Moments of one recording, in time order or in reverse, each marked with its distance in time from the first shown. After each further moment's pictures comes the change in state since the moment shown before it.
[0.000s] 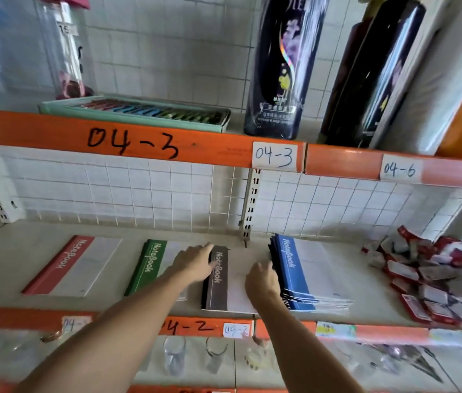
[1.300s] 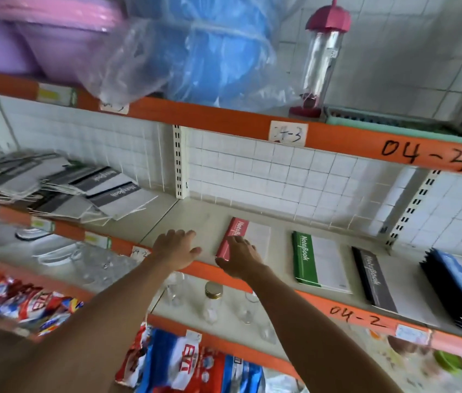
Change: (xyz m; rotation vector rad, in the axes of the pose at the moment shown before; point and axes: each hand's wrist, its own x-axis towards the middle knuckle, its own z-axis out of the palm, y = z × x) left_hand -0.214 -0.394 -0.094 0.183 0.058 -0.297; right_hand -0.163 -0.383 0.107 -0.034 -0.231 -0.633
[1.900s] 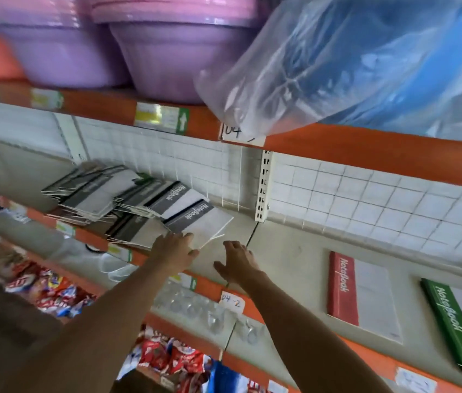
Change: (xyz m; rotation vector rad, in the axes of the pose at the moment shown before) left_hand 0.077 -0.264 0.005 0.001 -0.016 -0.174; right_hand 0.184 -0.208 0.092 0.063 -0.084 -0.126
